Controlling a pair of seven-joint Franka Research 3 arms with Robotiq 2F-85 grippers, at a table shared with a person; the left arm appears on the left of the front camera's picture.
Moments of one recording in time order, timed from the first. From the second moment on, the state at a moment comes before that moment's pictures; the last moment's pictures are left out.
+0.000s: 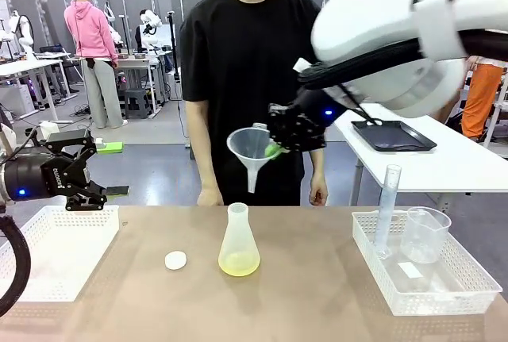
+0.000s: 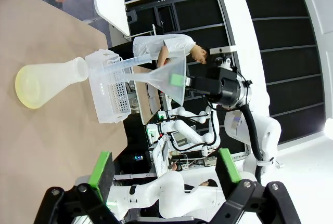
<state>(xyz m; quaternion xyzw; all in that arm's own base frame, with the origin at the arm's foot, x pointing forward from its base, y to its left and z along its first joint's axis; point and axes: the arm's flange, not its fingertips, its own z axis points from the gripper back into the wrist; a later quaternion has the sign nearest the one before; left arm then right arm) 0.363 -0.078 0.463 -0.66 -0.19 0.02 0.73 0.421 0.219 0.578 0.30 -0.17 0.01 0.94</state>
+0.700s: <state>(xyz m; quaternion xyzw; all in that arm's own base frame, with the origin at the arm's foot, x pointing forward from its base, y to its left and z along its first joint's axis) 0.363 -0.079 0.463 -0.66 -0.19 0.02 0.73 0.370 0.052 0.522 0.25 -0.18 -0.14 0.94</state>
